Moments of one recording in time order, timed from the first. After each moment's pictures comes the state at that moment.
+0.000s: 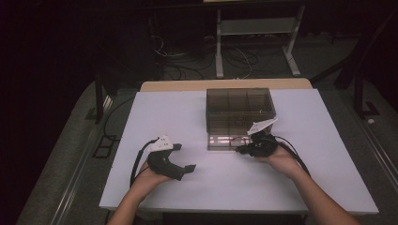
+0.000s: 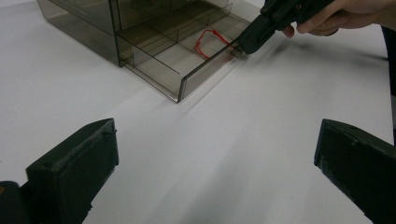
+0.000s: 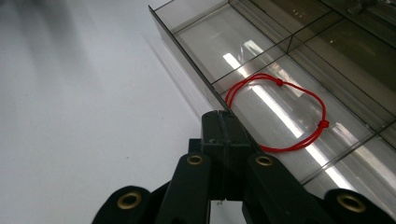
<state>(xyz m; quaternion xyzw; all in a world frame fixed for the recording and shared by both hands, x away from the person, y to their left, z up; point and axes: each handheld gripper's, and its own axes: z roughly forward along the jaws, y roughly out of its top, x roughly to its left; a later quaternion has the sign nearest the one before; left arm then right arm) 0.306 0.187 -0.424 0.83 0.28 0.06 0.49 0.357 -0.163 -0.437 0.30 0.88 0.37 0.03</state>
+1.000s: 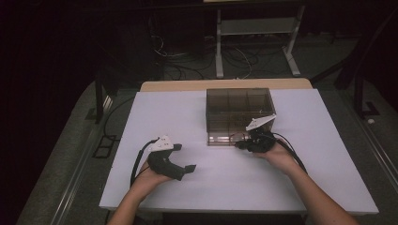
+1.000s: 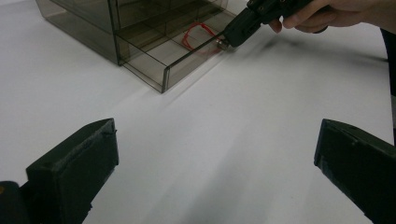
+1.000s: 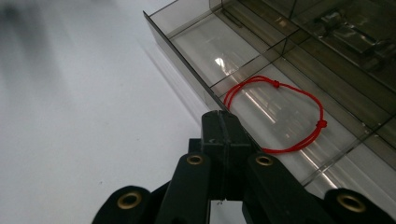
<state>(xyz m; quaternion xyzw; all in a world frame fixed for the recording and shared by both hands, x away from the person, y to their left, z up) 0.307 0.187 -0.424 0.83 0.28 0.06 0.49 0.370 -0.160 -0.437 0.32 0.87 0.38 0.05</state>
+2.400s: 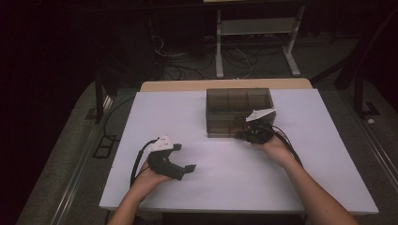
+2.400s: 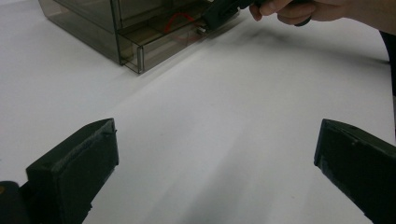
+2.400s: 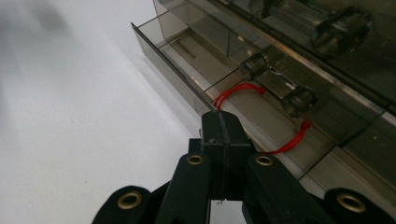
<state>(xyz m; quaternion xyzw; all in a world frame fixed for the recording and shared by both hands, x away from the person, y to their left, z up) 0.307 0.187 -0.425 0.83 0.28 0.06 0.49 0.395 -0.161 -0.435 0.35 0.85 0.39 0.09</state>
